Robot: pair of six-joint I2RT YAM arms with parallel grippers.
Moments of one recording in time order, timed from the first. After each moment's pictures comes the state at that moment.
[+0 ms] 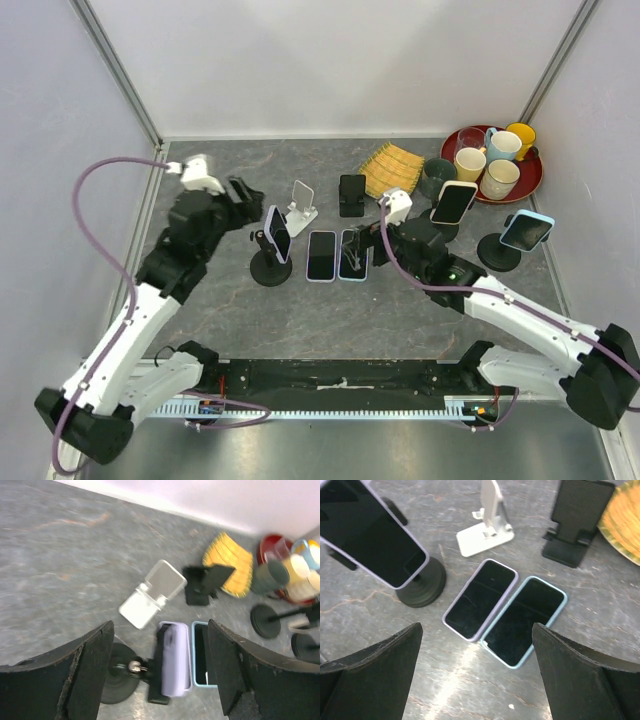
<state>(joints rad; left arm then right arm) -0.52 0.93 0.97 -0.31 -0.29 -0.49 0.75 1.05 0.72 0.00 0.08 0.30</state>
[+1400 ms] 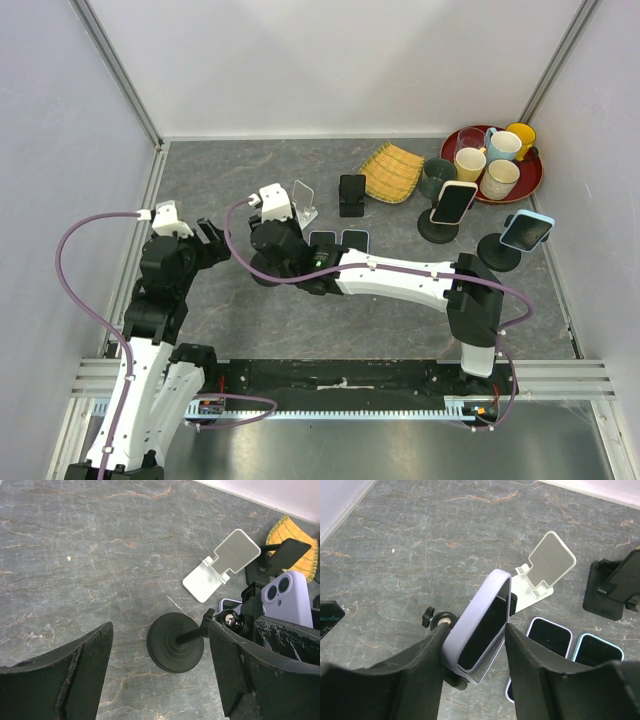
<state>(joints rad) -0.12 0.57 0.67 -0.42 -0.08 -0.35 1.20 1.86 1.55 -0.12 0.78 0.32</state>
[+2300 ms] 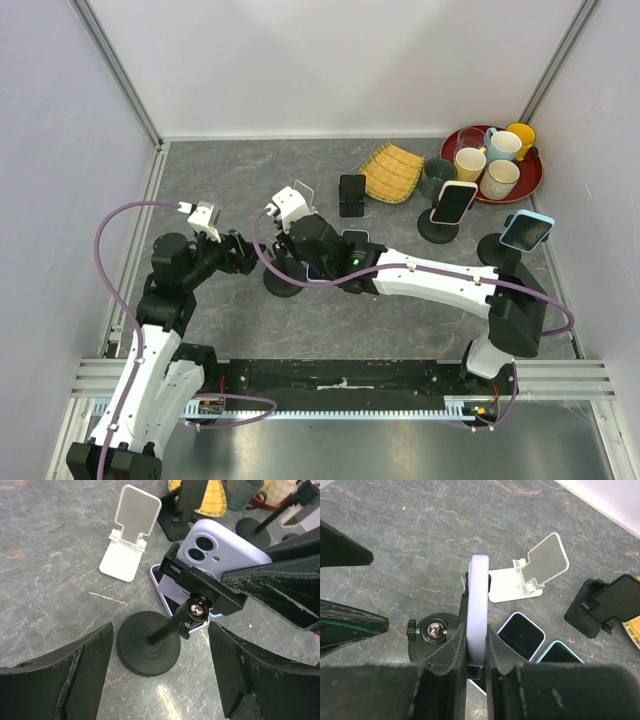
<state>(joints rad) -0.12 0.62 0.57 -0.22 0.41 -0.22 1.12 1.66 1.32 -0.07 0.51 0.07</state>
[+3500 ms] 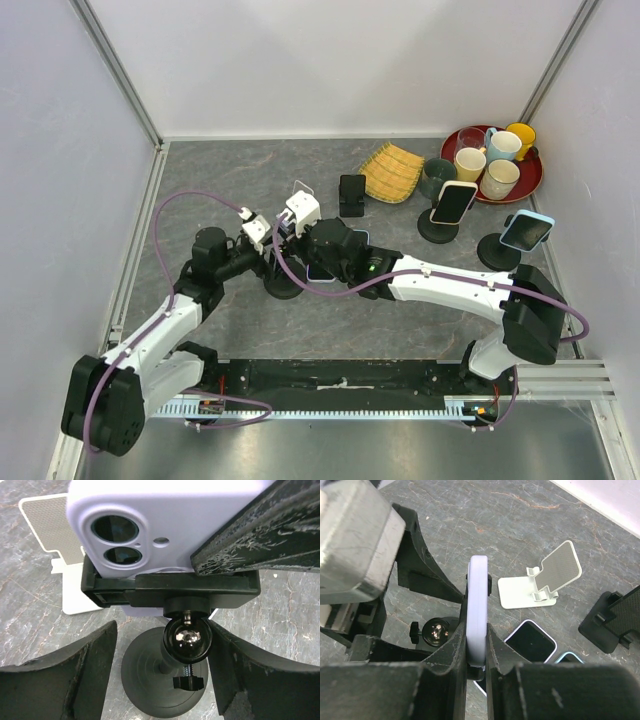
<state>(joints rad) -0.32 0.96 0.43 0.22 0.55 0.19 1.09 1.55 1.14 0.11 0.34 0.05</state>
